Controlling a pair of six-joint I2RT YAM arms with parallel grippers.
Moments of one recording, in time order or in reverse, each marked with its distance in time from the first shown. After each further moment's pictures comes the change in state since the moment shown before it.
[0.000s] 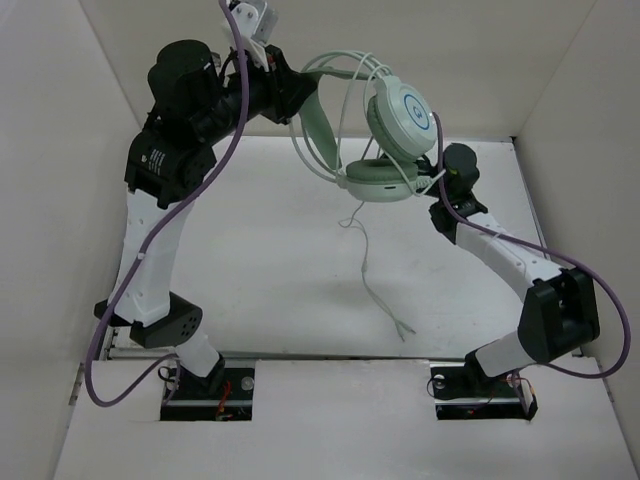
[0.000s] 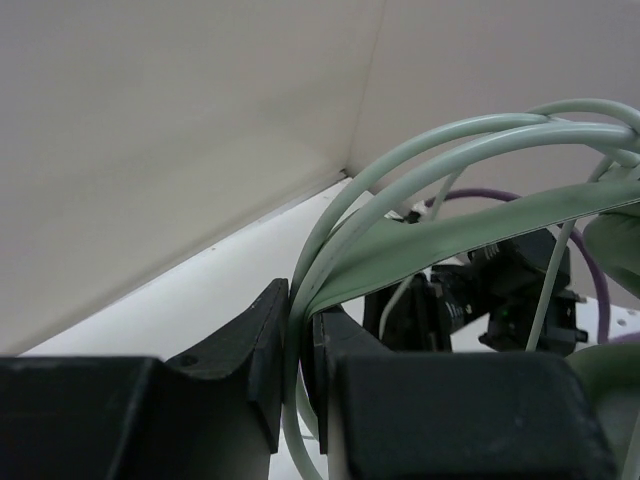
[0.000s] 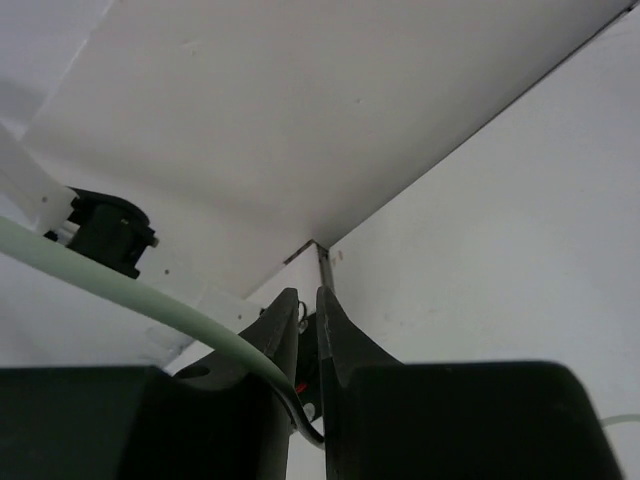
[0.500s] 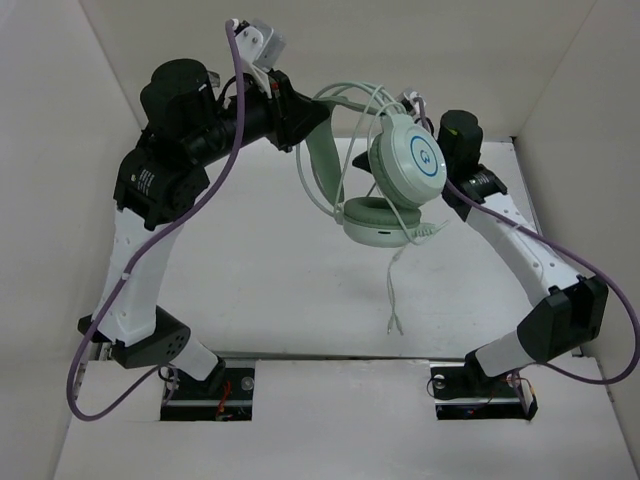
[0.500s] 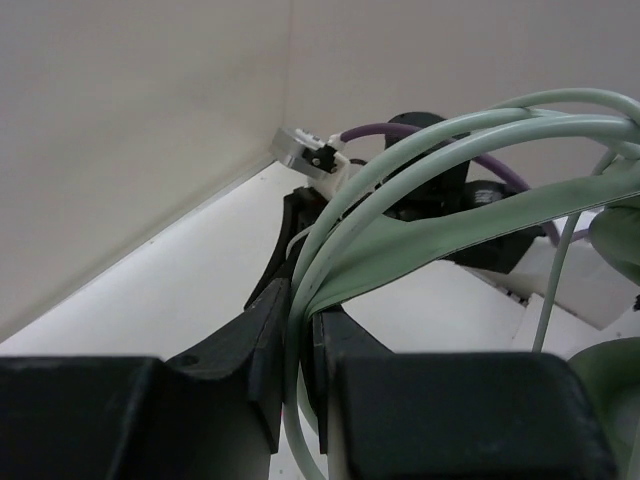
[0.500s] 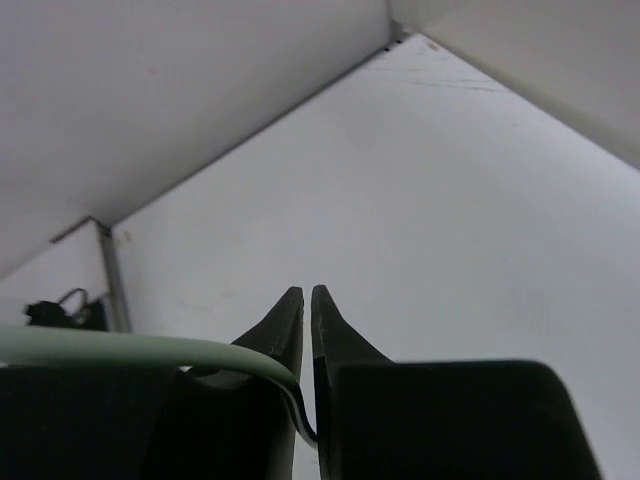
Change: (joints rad) left arm -0.068 -0.105 -0.130 -0.002 0.076 0.008; right arm -0.009 0.006 0.313 -0.674 0.236 -0.724
